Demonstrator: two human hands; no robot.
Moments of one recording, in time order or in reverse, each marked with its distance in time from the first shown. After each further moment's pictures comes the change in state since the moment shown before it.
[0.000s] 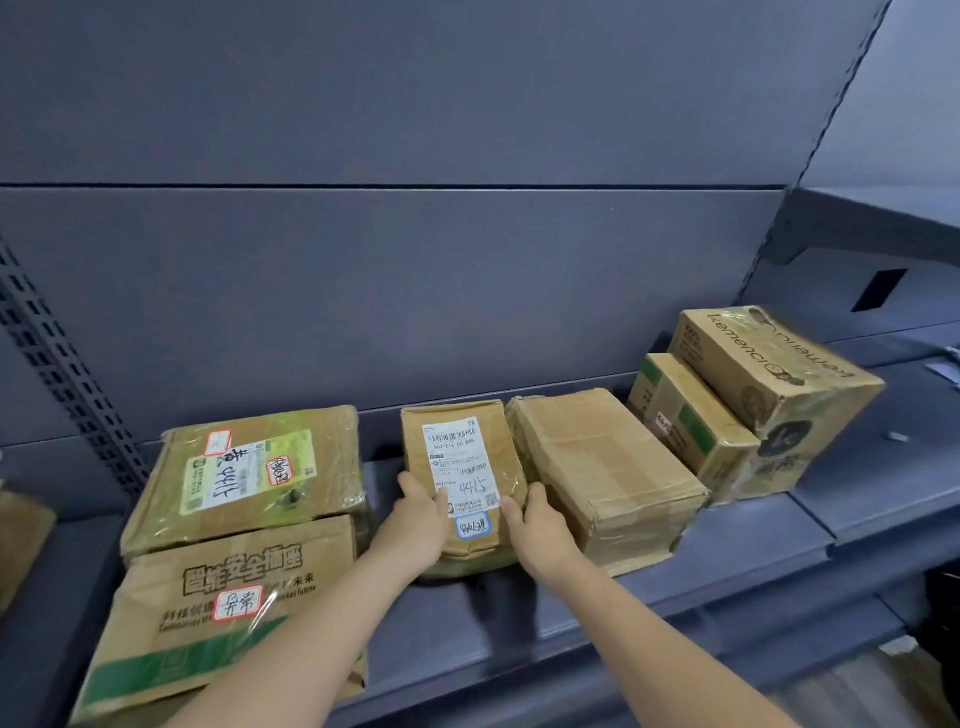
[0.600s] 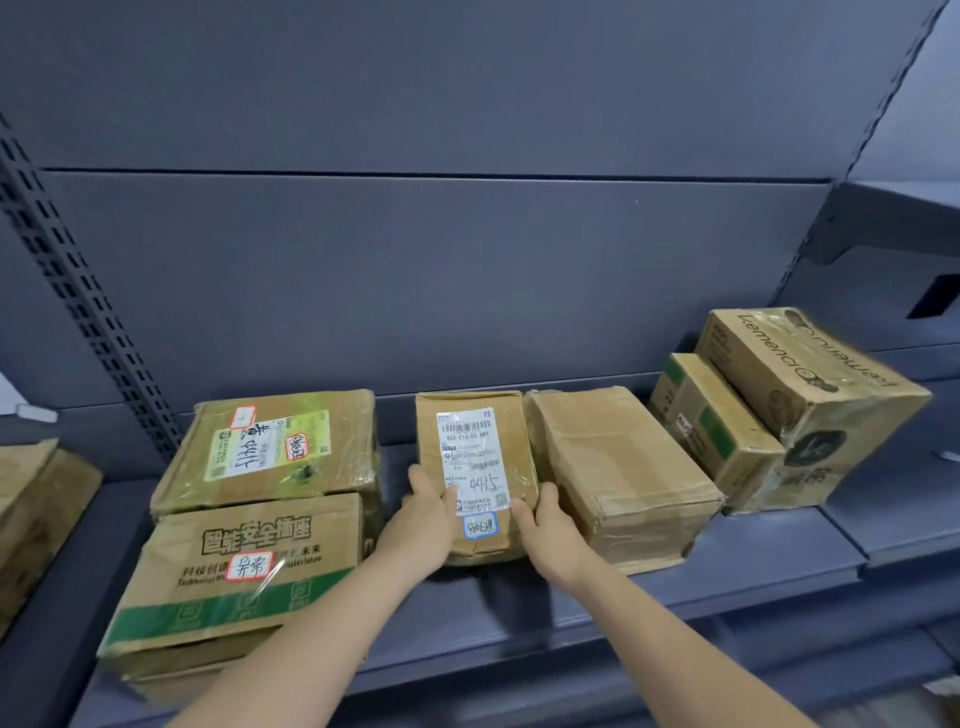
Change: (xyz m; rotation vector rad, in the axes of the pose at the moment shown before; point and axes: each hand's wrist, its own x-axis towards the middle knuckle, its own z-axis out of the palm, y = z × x) left_hand -0.014 -0.011 0.011 0.010 0.051 0.010; right_hand -0.004 0.017 -0.009 0.074 -0.144 -0.080
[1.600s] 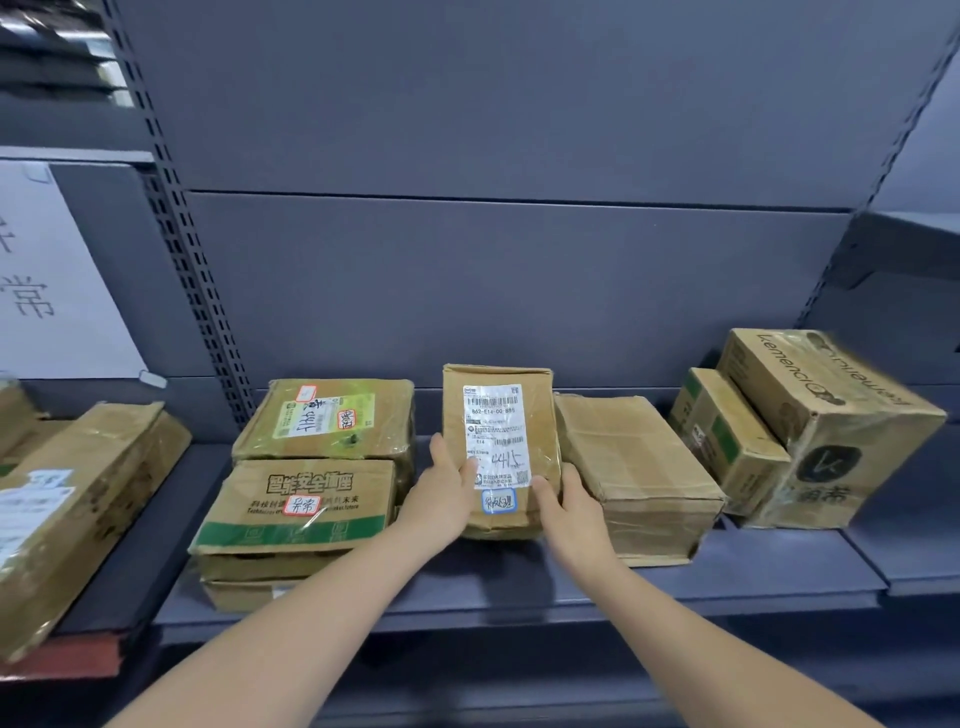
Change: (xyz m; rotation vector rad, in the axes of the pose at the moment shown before) left_hand -0.069 0.030 -0.033 -0.071 0.097 -0.018; right_hand -0.057 -0.016 -0.015 0.132 0.179 -0.219
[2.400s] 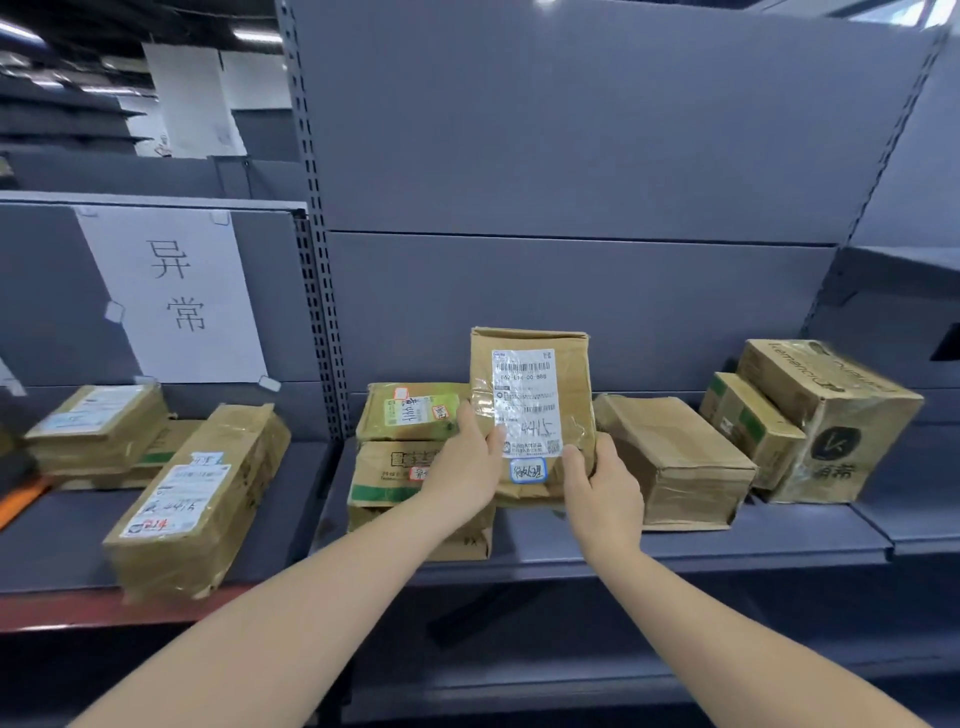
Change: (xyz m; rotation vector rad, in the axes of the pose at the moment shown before) left_hand -0.111 -0.041 -0.126 -0.057 0.078 0.170; right_hand -0.116 -0.096 0.061 -0.107 0.361 -0.129
